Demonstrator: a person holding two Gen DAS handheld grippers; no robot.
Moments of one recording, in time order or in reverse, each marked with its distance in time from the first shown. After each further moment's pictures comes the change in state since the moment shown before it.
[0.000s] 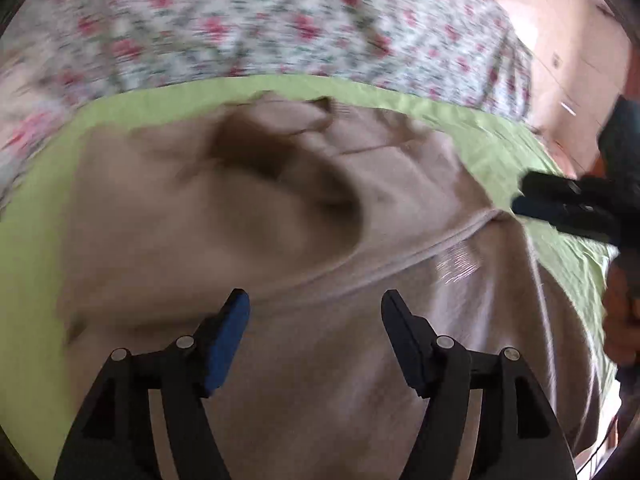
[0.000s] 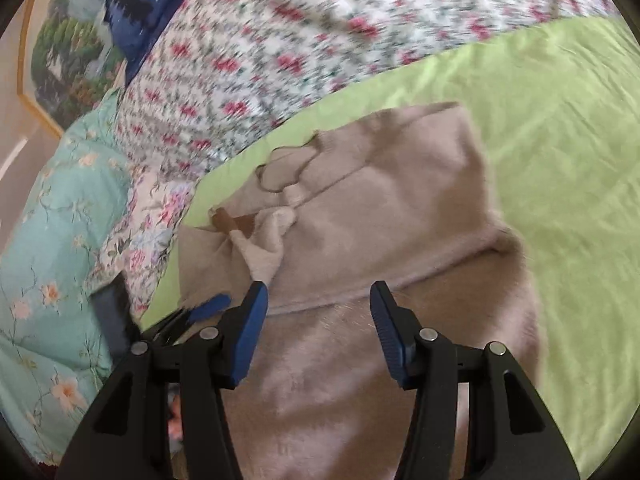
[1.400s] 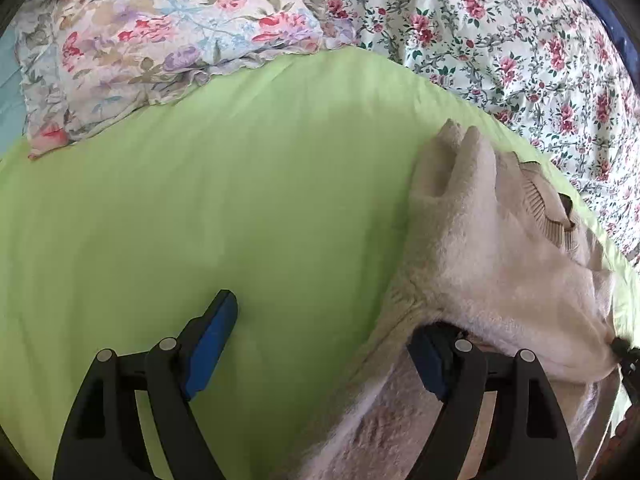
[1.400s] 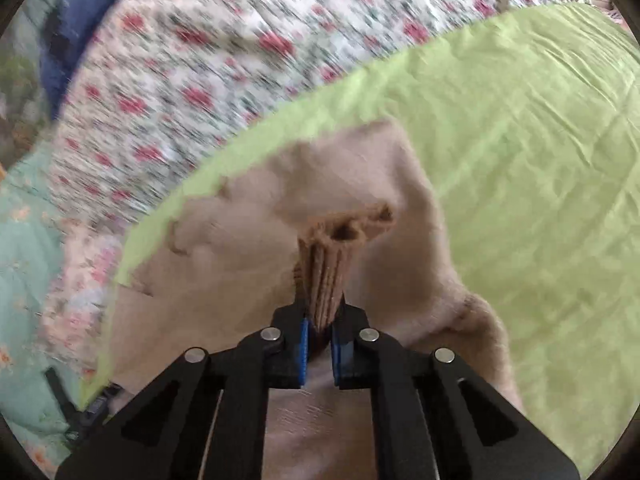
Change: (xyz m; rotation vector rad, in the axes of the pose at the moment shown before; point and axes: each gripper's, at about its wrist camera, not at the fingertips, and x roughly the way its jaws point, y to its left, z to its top) left arm -0.009 0.145 -0.023 -0.555 -0.050 0.391; right arm 0.030 -0.072 0.022 0.161 -0.087 -0.300
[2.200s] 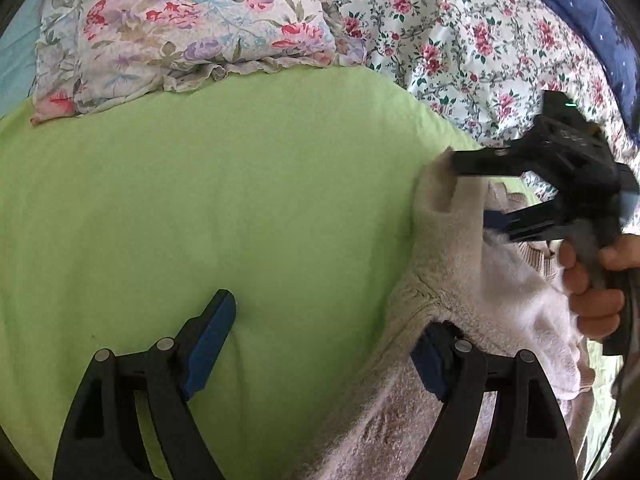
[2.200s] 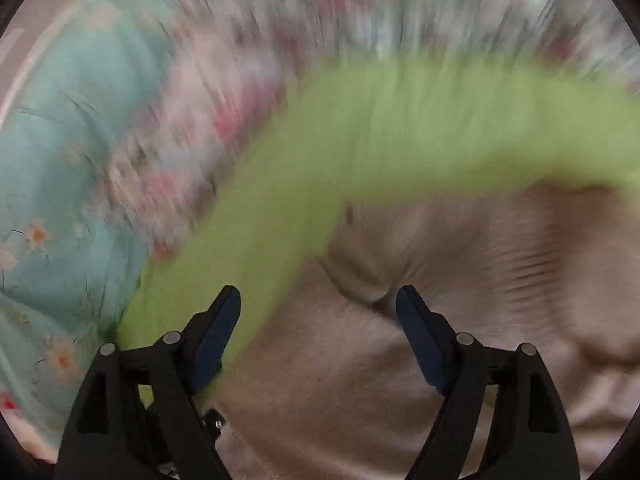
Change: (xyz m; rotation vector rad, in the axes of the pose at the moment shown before) left arm -0.005 0.018 -0.010 -0.101 -0.067 -0.103; right arm 0.189 0.320 -0.011 -0.556 0.714 0.517
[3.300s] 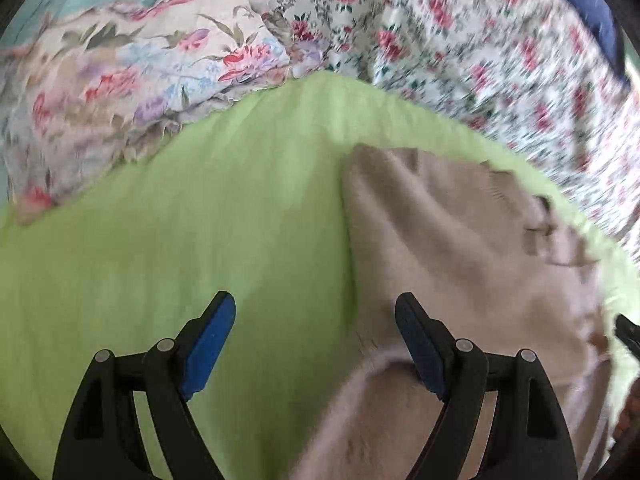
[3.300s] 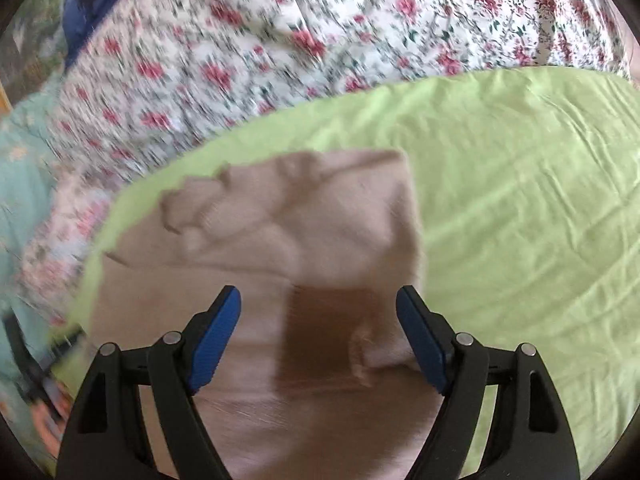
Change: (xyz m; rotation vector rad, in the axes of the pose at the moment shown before) left arm 0.012 -0.040 0.041 0.245 0.061 0.097; right arm -0.221 -0.124 -0.274 0.336 -0.624 -0.603
